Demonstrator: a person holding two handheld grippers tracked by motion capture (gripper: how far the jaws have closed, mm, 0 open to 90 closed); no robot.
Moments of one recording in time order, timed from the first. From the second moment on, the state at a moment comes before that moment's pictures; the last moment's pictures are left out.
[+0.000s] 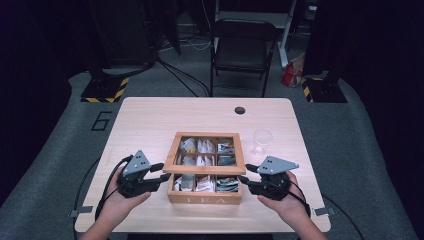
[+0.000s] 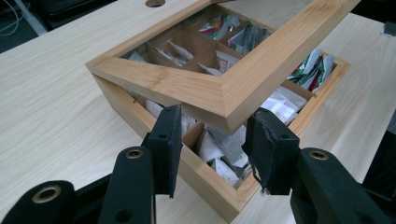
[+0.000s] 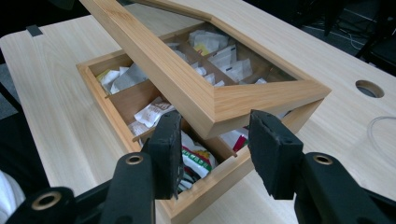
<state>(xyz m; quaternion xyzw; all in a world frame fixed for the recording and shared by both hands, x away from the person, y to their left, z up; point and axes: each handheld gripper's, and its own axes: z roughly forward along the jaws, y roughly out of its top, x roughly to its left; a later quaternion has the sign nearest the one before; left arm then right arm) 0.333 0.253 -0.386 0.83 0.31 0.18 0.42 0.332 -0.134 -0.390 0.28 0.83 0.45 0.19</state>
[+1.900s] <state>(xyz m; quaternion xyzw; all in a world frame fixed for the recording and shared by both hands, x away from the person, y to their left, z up) 0.388 0.258 -0.322 0.81 0.32 0.17 0.47 0.392 -0.135 -0.343 0.29 0.81 0.46 0.20</state>
